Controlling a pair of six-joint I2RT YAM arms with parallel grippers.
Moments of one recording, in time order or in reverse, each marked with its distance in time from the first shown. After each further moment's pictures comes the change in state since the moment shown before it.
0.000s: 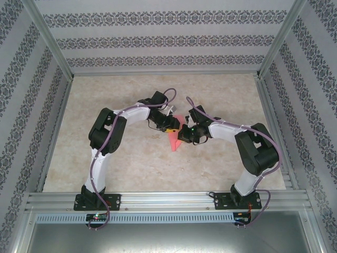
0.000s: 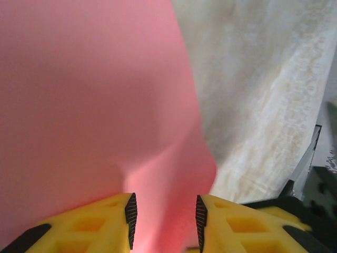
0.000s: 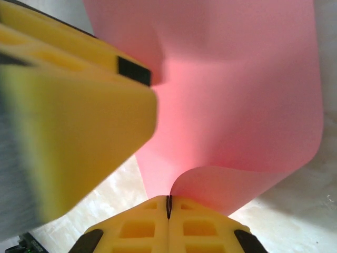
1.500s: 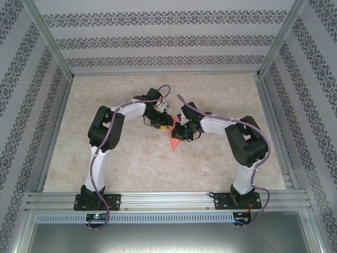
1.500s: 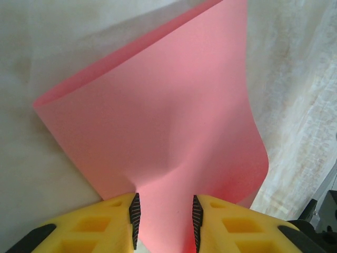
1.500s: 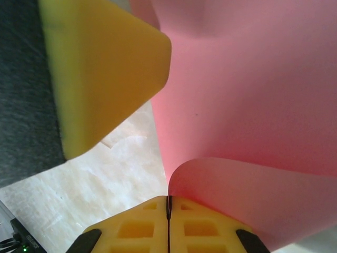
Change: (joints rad) left arm 0.068 0.052 0.058 -0.087 -0.066 0.063; right arm 0.042 0.146 0.158 -0.057 -0.027 -0.053
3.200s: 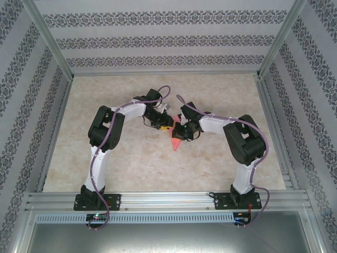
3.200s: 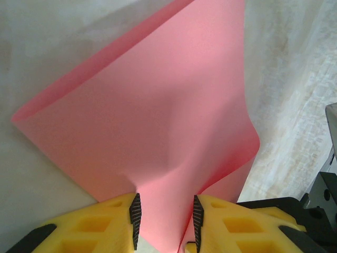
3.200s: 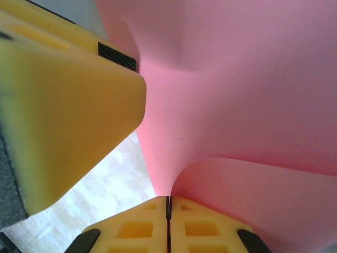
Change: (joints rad) left arm 0.000 0.005 -0.010 0.005 0.031 0.000; right arm -0.002 0.025 0.013 -0.002 0.041 0.000
